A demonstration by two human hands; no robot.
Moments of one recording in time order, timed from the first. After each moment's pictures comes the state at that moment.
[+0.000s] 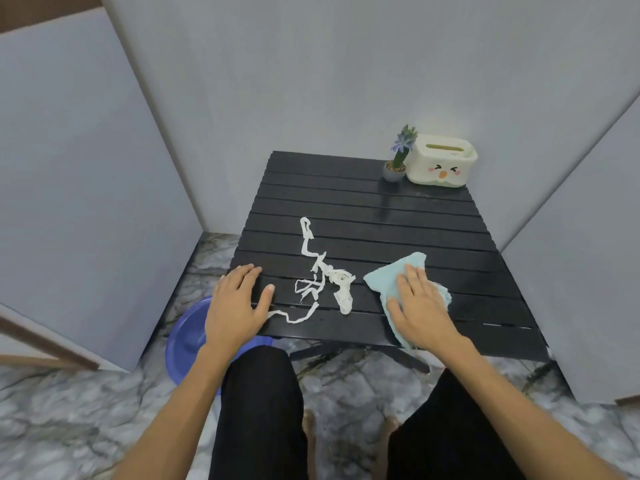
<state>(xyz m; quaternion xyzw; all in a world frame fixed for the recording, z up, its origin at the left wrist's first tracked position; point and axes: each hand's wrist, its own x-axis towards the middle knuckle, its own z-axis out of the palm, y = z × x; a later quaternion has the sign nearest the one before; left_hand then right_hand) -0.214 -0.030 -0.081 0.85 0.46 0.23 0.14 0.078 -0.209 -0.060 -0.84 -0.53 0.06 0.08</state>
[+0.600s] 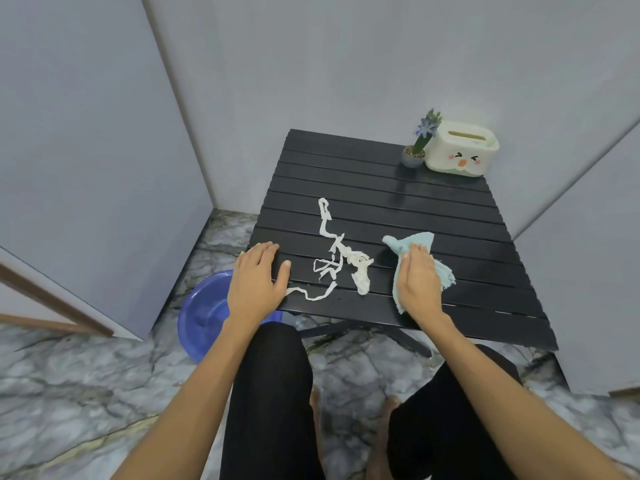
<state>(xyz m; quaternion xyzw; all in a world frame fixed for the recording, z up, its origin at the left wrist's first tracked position) -0.214 -0.035 -0.078 0.83 0.47 0.25 0.16 0.050 -0.168 -0.068 -0.86 -0.40 0.07 0.30</state>
